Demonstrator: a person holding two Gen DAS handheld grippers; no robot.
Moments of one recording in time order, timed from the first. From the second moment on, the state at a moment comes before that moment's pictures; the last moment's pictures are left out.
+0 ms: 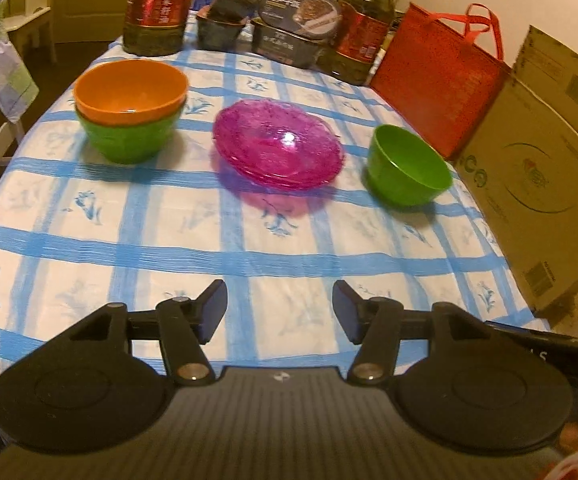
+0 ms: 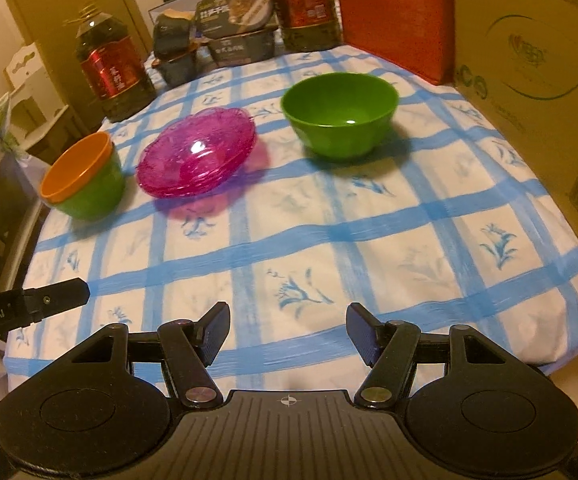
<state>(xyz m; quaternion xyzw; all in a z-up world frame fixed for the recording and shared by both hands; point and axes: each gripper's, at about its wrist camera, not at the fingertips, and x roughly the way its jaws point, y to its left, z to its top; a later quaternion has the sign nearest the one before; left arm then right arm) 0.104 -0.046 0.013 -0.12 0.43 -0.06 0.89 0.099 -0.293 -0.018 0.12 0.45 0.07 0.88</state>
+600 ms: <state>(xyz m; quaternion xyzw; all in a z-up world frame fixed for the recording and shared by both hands) 0.107 -0.068 0.014 -0.10 0.43 -0.08 0.89 0.100 -0.309 -0.019 0.14 0.45 0.05 0.88</state>
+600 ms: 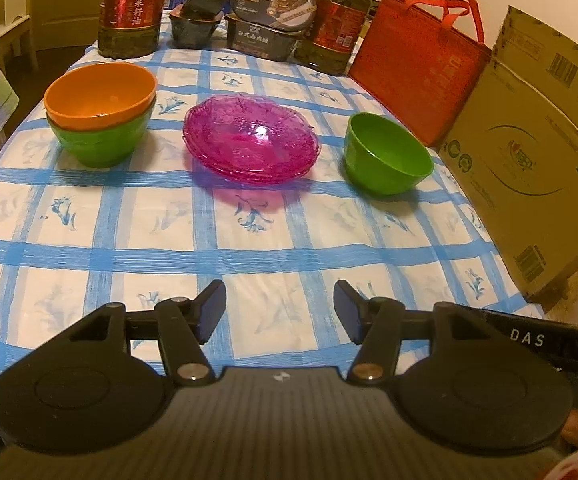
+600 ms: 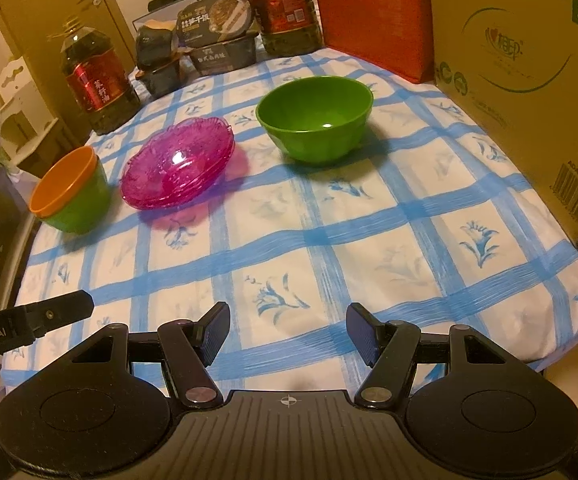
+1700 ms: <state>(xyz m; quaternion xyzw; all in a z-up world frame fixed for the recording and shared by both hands) 0.150 -0.112 0.020 -0.07 0.42 -0.12 0.90 0.126 -0.353 -0.015 0.16 0.43 0.02 0.89</state>
